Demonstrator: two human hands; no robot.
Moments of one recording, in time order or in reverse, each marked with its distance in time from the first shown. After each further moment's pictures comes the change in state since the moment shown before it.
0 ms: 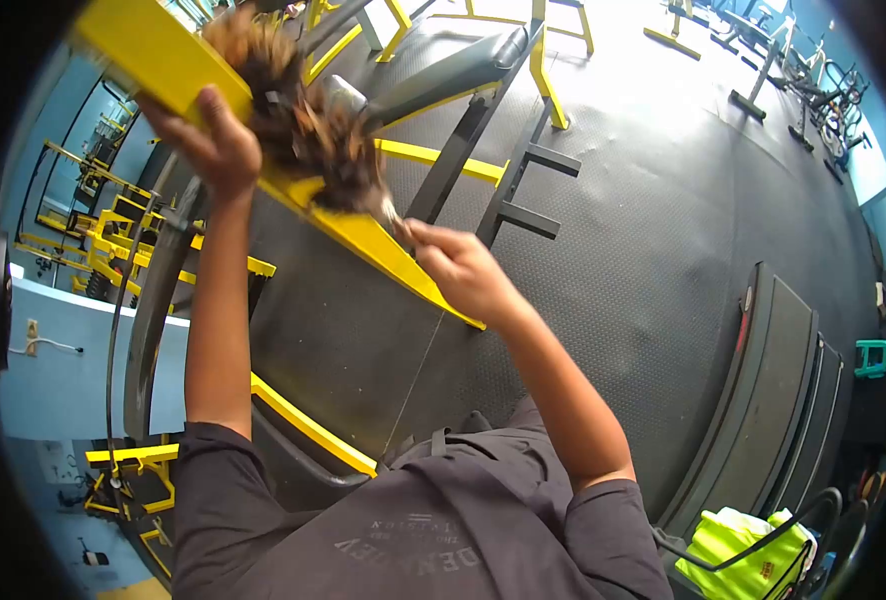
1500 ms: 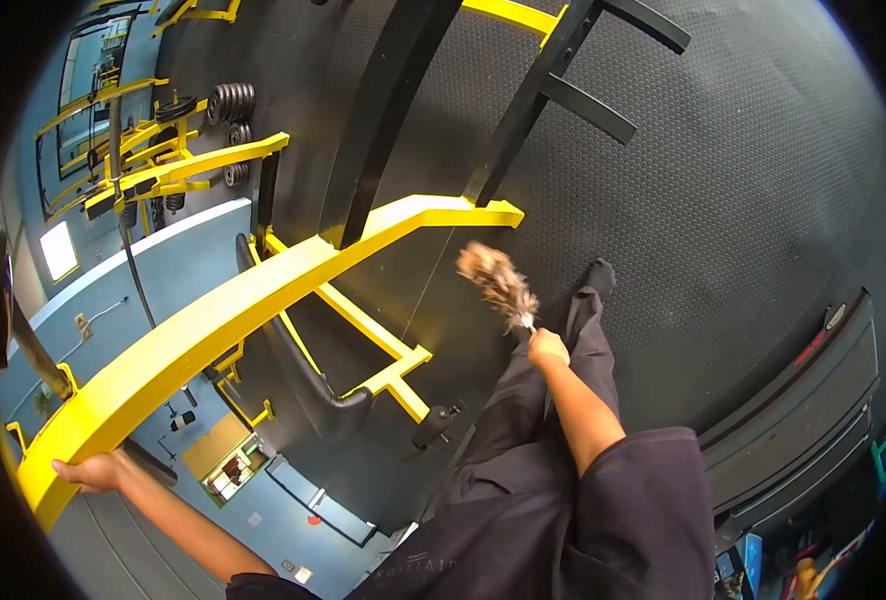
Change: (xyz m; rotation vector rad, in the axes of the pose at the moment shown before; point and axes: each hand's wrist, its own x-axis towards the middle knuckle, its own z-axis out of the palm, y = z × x) left_hand 0.022 0.018 -0.047 0.597 0.046 -0.405; right_hand -0.164 0.415 -0.138 -0.565 -0.527 1.534
